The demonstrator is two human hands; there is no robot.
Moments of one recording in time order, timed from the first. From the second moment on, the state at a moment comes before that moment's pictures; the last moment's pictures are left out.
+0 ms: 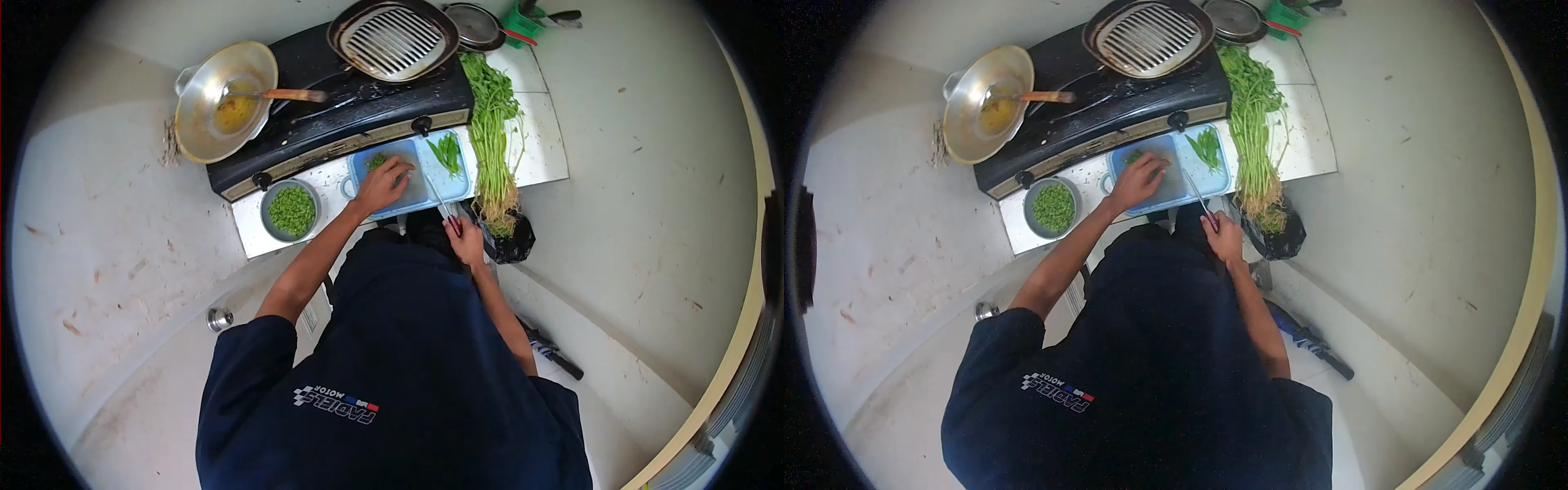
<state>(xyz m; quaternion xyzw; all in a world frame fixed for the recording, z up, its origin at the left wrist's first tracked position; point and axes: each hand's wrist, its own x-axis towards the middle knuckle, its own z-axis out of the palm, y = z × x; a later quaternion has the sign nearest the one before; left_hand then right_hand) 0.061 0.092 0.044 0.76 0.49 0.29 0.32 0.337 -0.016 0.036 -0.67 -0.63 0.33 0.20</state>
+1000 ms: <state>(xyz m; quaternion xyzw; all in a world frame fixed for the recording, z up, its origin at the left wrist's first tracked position) 0.176 0.182 0.024 0.88 0.38 0.11 0.24 0.454 0.021 0.056 -0.69 -0.57 0.36 0.26</state>
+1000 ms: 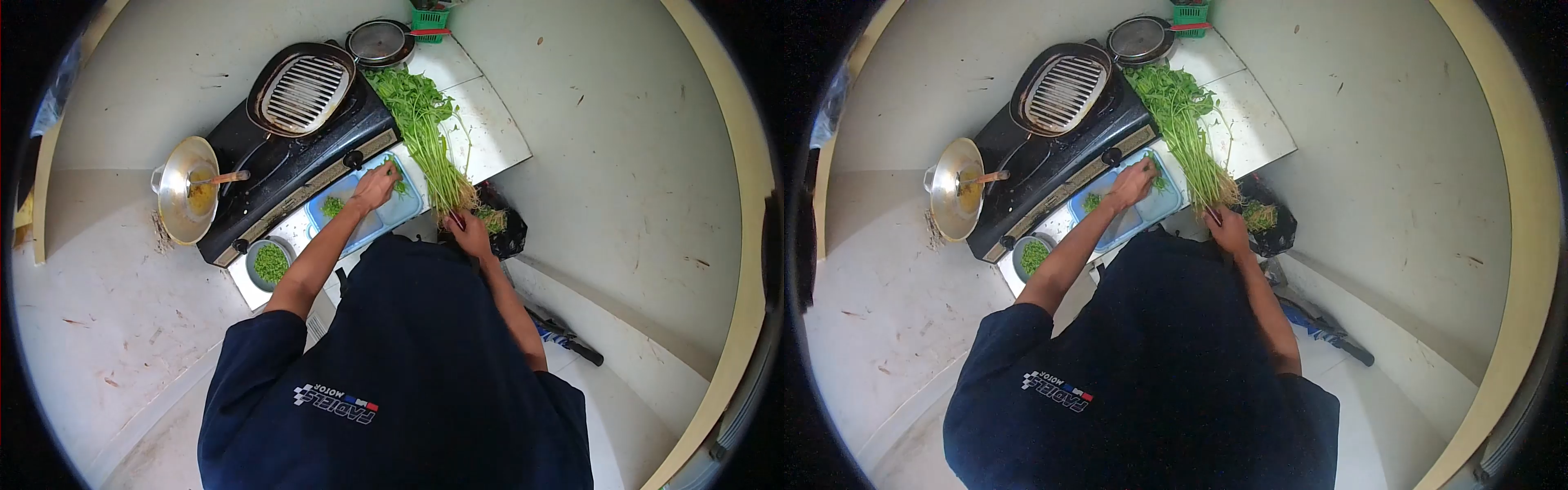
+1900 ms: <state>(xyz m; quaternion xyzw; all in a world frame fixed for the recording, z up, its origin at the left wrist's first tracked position) 0.188 0.166 0.031 0.88 0.36 0.10 0.28 0.486 0.034 0.047 -0.69 -0.57 0.37 0.26</state>
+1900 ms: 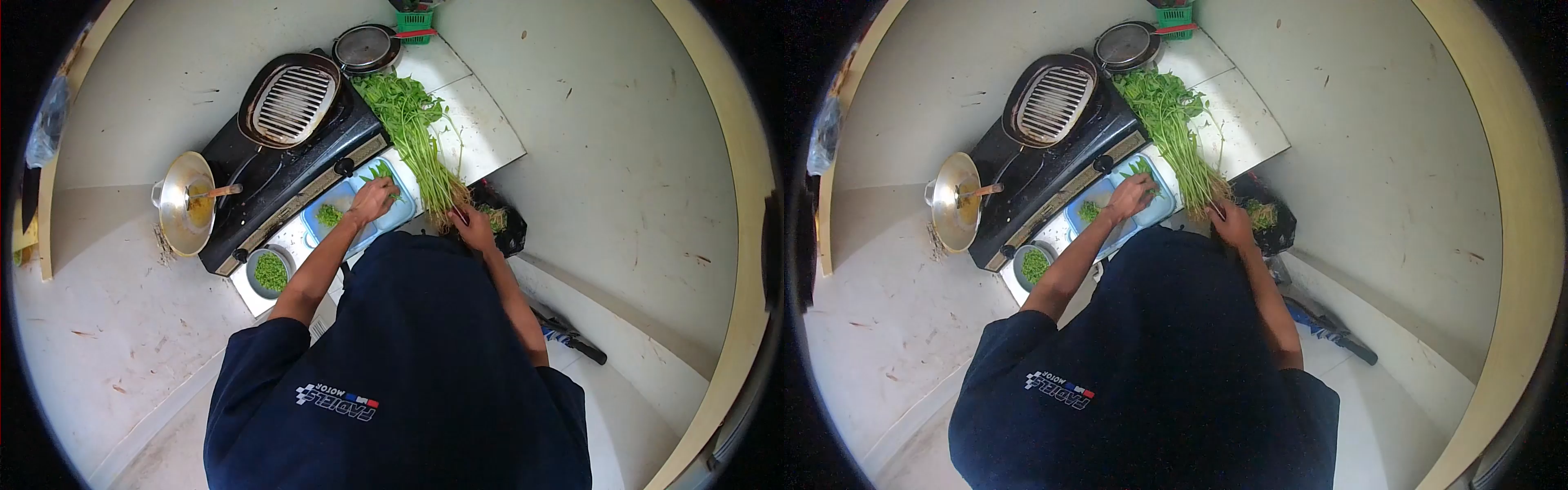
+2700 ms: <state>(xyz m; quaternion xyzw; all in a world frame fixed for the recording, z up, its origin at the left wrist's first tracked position) 0.200 0.160 0.015 0.88 0.40 0.08 0.25 0.479 0.025 0.049 -0.70 -0.56 0.37 0.25</state>
